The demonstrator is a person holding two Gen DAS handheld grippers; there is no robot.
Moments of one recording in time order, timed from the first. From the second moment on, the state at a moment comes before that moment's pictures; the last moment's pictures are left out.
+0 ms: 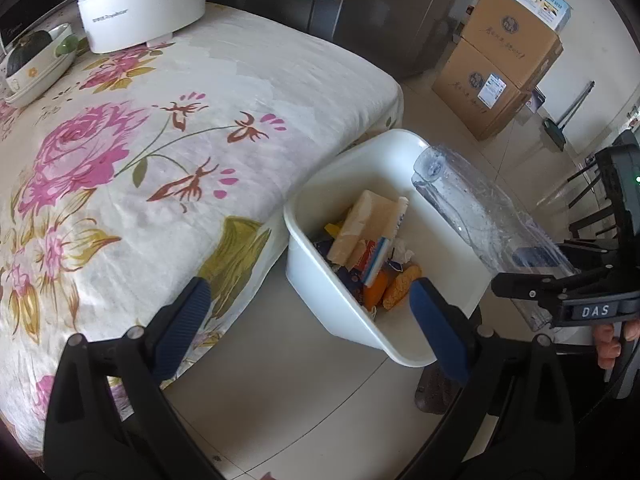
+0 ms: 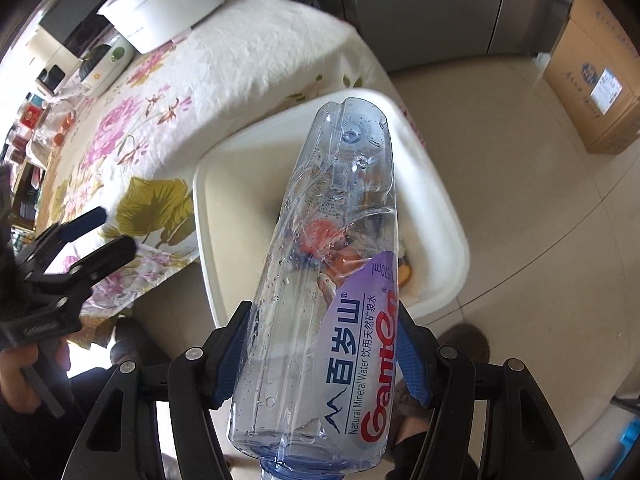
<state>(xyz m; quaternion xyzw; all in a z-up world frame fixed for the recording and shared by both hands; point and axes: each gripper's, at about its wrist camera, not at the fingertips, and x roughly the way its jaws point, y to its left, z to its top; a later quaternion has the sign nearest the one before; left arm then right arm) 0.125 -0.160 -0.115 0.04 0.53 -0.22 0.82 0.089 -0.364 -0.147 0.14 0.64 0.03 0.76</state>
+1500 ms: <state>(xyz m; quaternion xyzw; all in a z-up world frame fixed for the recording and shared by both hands) -0.004 -0.085 -0.013 0.00 0.32 -0.01 0.95 -0.012 -0.281 -0.010 0.03 0.35 -0.08 0.93</state>
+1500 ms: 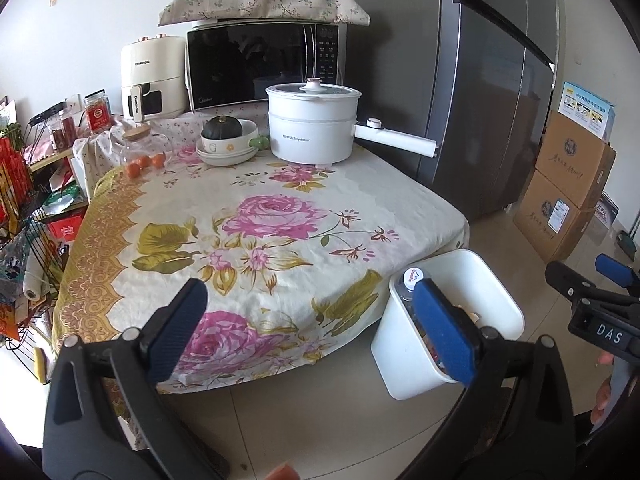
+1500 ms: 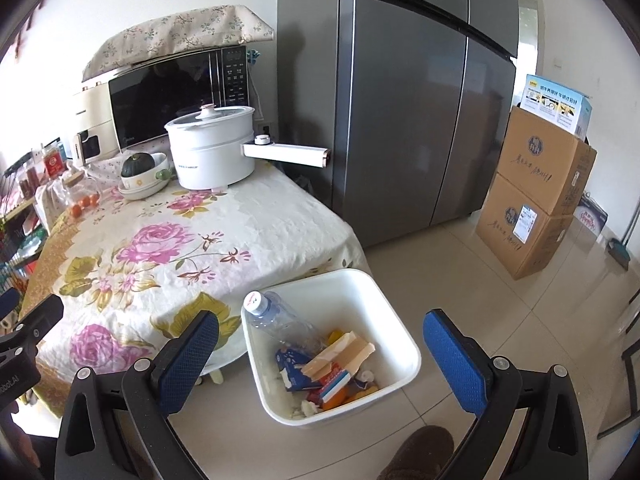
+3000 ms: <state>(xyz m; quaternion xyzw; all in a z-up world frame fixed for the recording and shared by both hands) -0.008 -0.089 -0.013 -0.01 0.33 -0.03 0.94 -0.012 -0.272 -0.013 0.02 0.35 -0.08 0.93</state>
